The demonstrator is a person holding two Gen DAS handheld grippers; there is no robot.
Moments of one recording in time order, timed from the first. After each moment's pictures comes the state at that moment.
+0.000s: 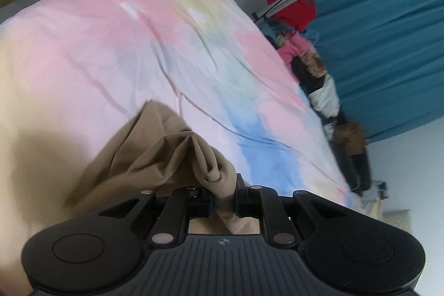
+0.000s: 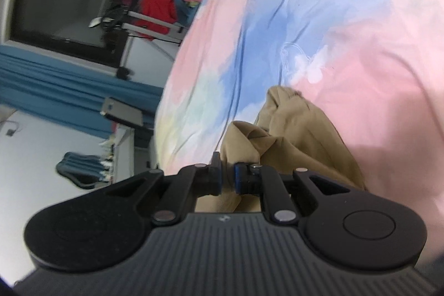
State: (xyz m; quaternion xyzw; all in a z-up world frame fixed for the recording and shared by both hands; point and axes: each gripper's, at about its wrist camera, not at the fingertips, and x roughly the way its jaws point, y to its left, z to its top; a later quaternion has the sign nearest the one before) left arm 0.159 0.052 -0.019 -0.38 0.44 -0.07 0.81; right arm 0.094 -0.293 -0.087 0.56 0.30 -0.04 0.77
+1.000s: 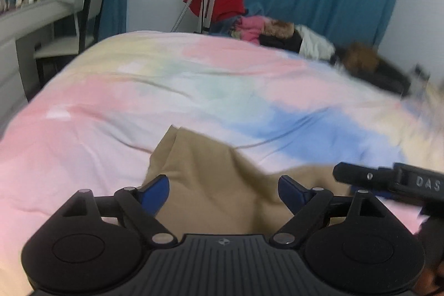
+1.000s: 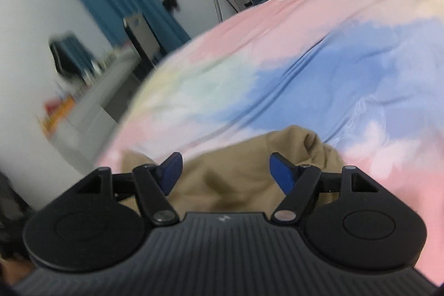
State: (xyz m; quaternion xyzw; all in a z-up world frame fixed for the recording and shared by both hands) left arm 0.205 -0.023 -0.087 -0.02 0.35 -0.13 0.93; right arm 0.186 -0.249 -0.125 0.23 0.32 0.07 0.92
